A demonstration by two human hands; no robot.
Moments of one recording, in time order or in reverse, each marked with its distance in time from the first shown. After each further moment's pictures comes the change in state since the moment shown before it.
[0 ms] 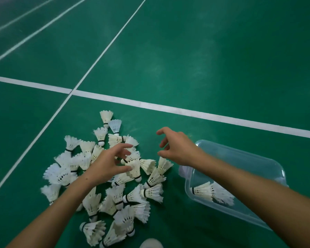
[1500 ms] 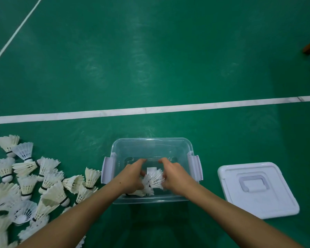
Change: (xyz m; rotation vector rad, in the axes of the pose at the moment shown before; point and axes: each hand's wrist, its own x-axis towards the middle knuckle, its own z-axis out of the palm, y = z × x) left_hand 0.070 0.174 0.231 0.271 -0.571 0.058; right_hand -0.175 0.169 0.002 0.069 0.040 0.525
